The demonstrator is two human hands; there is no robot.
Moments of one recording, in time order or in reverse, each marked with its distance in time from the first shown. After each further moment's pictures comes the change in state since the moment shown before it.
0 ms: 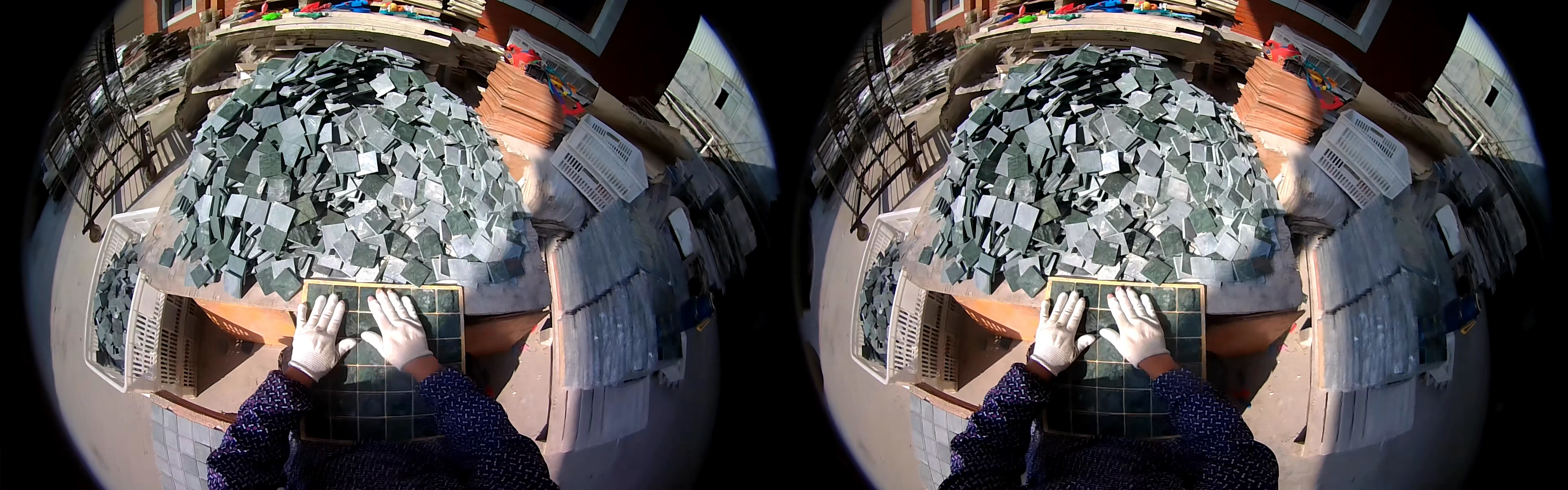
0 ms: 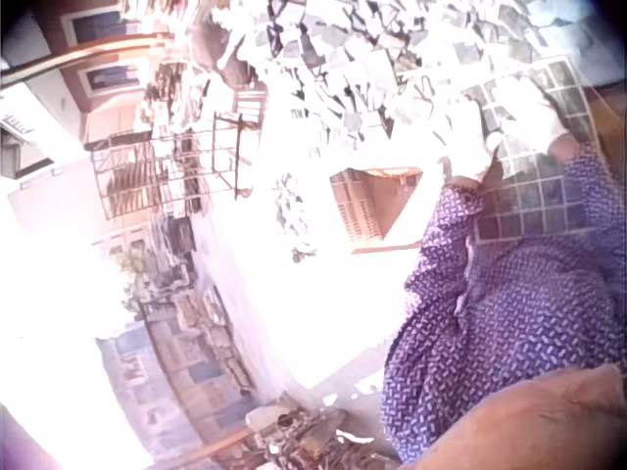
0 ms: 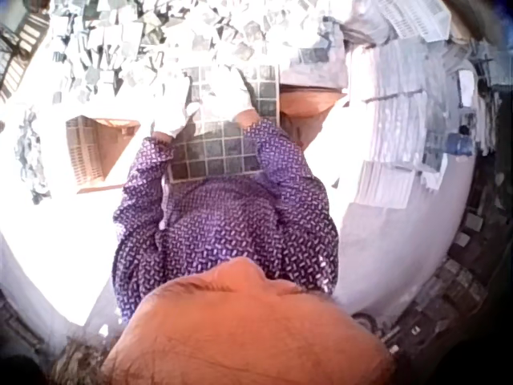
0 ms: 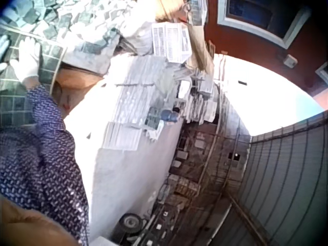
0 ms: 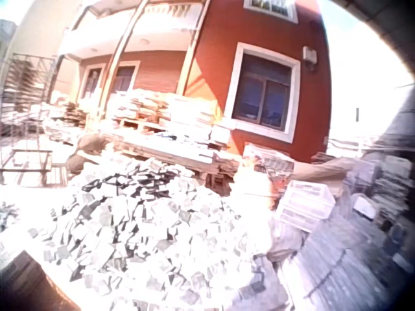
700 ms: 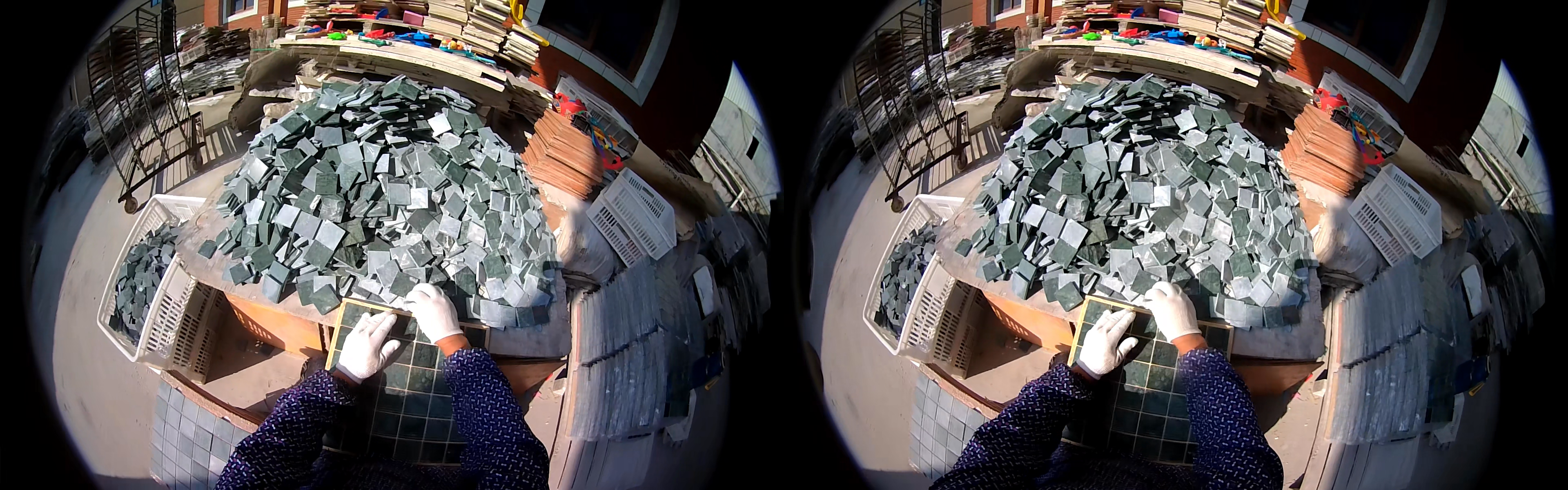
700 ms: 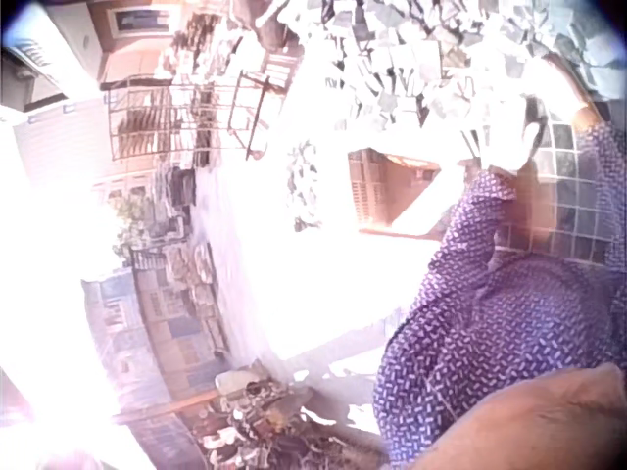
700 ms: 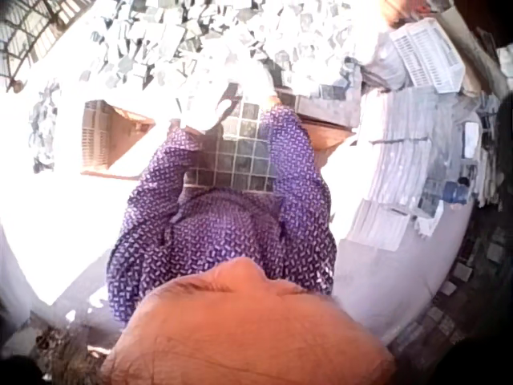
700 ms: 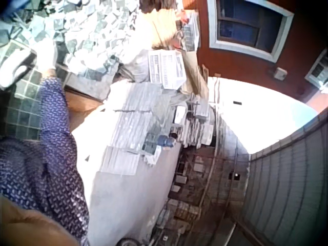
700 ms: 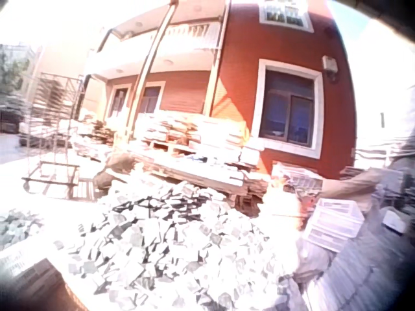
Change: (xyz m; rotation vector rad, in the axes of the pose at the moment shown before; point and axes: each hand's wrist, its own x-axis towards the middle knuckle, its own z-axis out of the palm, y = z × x) left_hand 0.037 0.021 0.000 -0.374 0.353 0.037; right_hand 0.091 0.046 -0.009 0.197 0.092 -0.043
